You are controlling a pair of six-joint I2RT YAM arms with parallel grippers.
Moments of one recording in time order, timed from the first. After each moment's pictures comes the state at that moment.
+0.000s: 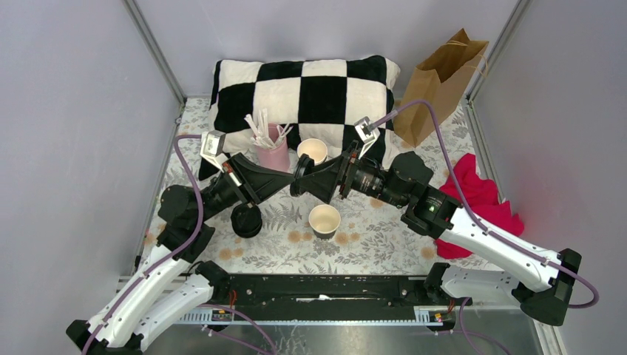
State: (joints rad) left arm -0.59 0.65 0.73 0.37 0.55 -1.09; right arm 0.98 1.05 1.05 0.09 -0.18 0.71
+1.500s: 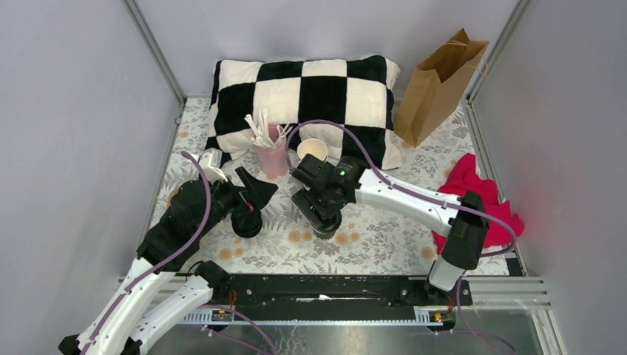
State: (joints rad) left arm -0.60 0.57 0.85 -0.58 -0.03 -0.74; right arm 1.06 1.68 1.55 -1.07 0.11 0.31
